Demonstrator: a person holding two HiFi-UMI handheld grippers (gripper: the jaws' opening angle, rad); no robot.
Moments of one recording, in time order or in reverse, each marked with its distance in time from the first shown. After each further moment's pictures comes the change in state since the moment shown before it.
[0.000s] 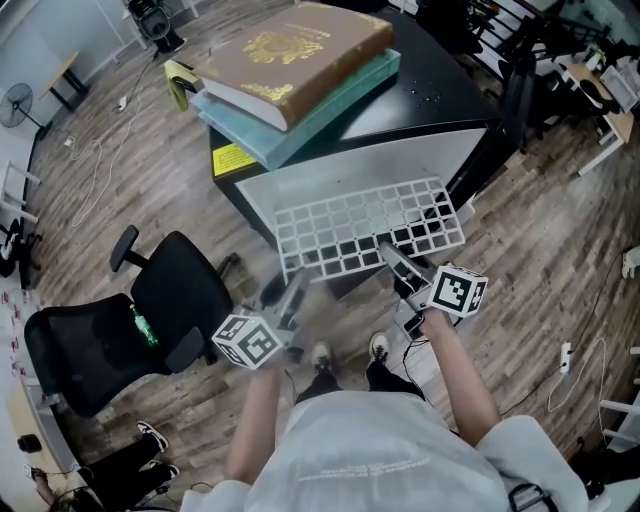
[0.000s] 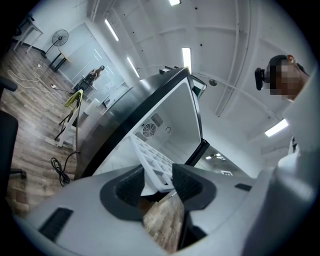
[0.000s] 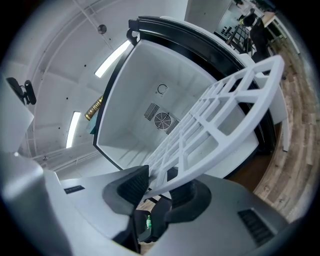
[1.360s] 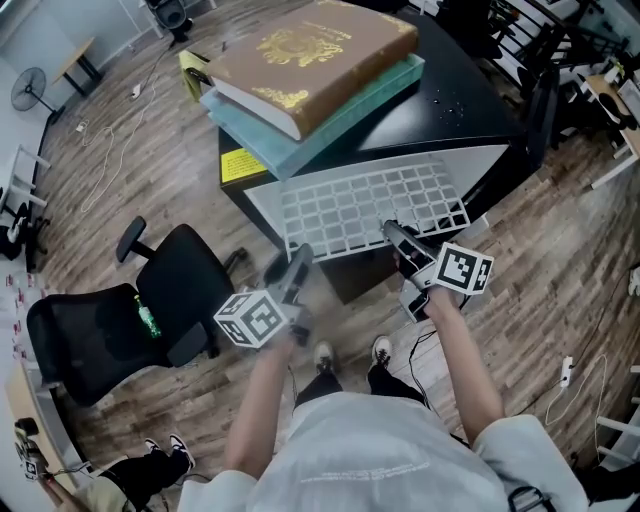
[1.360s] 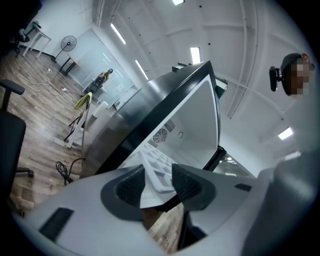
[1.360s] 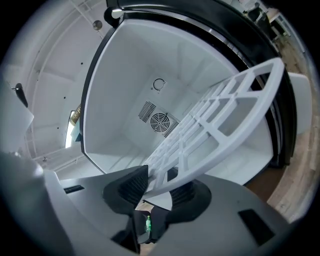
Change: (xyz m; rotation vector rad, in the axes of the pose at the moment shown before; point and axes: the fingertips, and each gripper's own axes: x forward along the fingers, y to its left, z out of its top) left arm 0.038 0.026 0.033 -0.035 -0.023 0.099; right arm 0.049 -0.011 0.037 0.014 0.037 0.012
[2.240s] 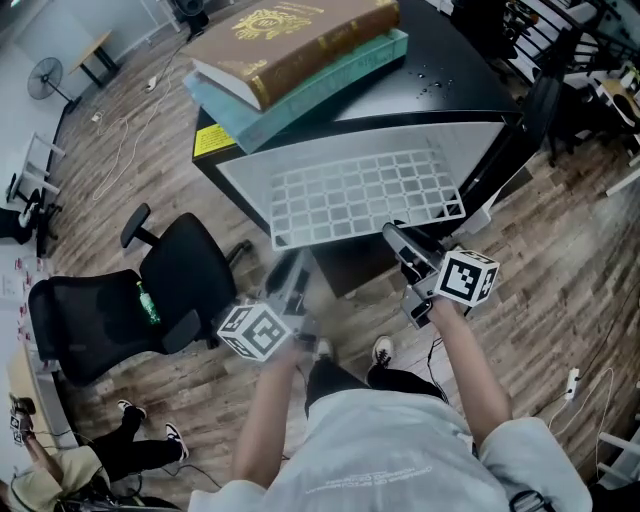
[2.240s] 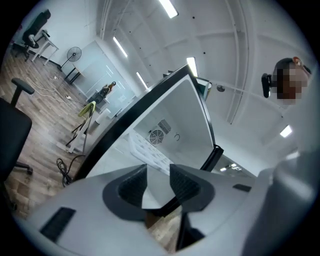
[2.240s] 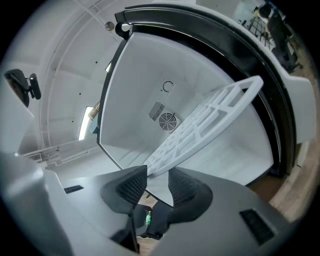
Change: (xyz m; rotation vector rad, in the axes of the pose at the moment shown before) left arm -0.015 -0.023 -0.035 0.009 -0.147 0.033; right arm -0.027 -0.002 -0.011 -0.111 0.010 0.133
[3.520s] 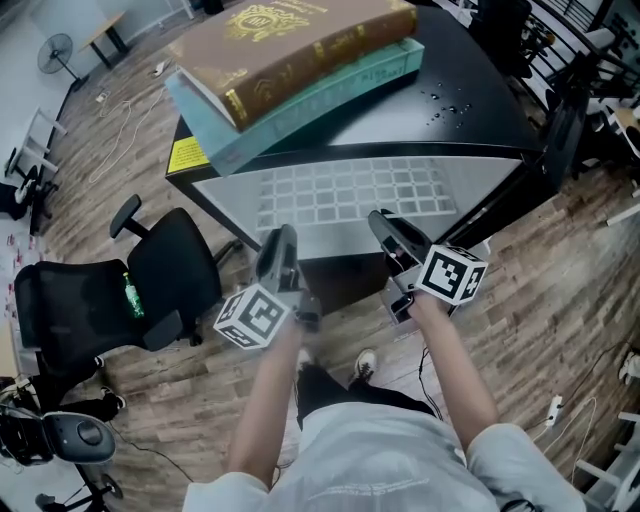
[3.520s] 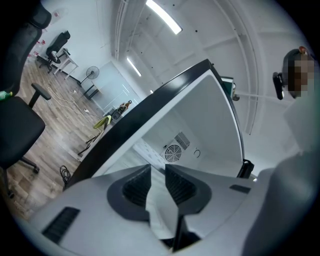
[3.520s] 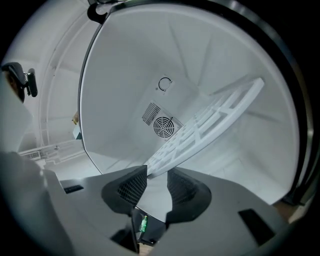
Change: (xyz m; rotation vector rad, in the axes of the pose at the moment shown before) left arm 0.058 0.029 0.032 -0.052 -0.203 0.184; right arm 0.051 -0.025 0.039 -0.036 -0.009 -0.003
